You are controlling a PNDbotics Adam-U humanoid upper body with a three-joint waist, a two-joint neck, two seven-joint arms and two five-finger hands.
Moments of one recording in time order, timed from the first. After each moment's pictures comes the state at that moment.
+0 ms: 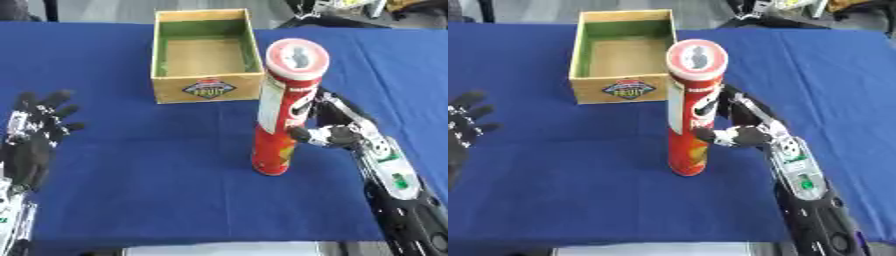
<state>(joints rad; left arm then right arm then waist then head) -0.15 0.21 0.11 -1.69 0.14 -0.02 -0.24 -0.43 -0.17 0.07 -1.39 -0.09 -0.21 0.55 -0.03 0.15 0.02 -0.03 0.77</state>
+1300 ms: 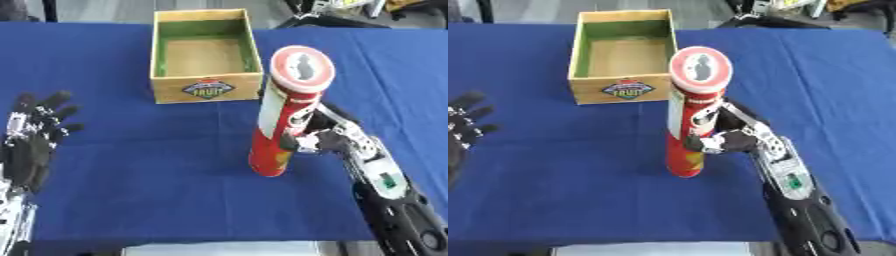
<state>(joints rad) -0.15 0.20 0.11 -1.69 0.14 -0.02 -0.24 -0.45 -0.15 0.13 -1.39 -0.14 -0.19 0.63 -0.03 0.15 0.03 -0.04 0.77</state>
